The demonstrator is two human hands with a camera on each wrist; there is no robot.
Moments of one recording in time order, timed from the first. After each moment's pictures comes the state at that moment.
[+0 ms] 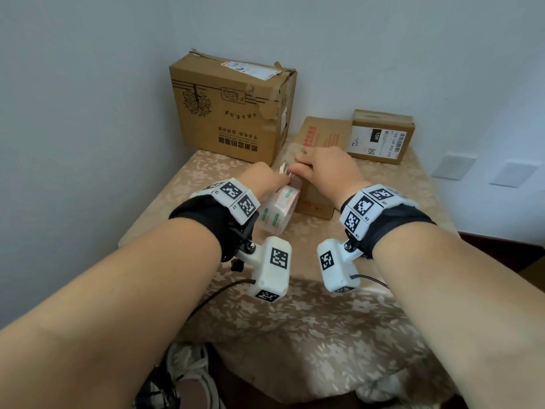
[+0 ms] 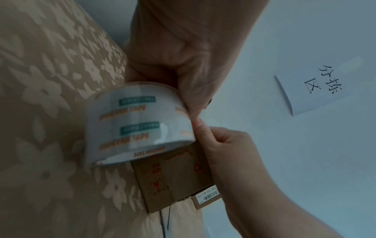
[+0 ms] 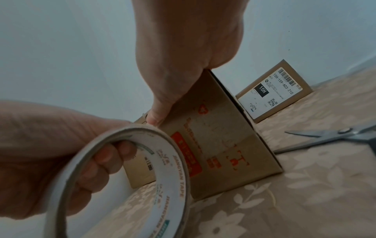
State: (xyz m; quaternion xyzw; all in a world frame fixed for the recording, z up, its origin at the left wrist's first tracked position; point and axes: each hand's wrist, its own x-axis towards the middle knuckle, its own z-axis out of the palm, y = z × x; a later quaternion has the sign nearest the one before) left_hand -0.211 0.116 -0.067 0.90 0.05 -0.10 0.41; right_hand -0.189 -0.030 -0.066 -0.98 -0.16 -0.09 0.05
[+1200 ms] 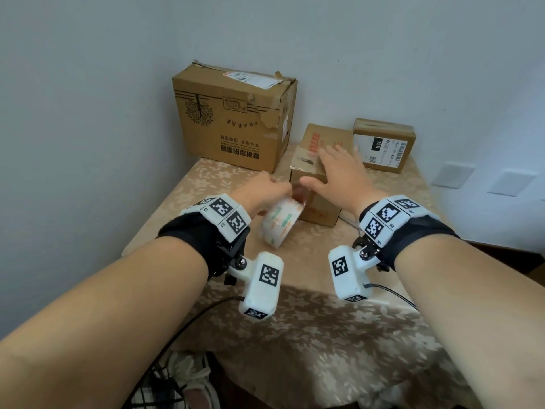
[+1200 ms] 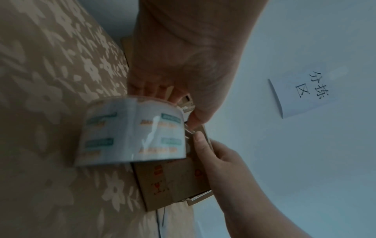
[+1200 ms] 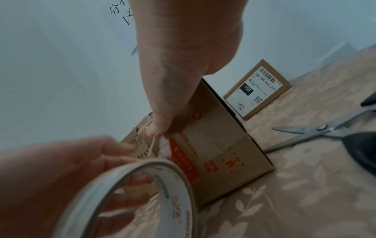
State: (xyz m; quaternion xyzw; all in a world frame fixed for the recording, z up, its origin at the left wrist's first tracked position) left_hand -0.210 0.123 -0.066 0.86 0.02 -0.12 0.50; right_hand -0.190 -0.045 -0.067 -0.99 -0.10 -0.08 0.02
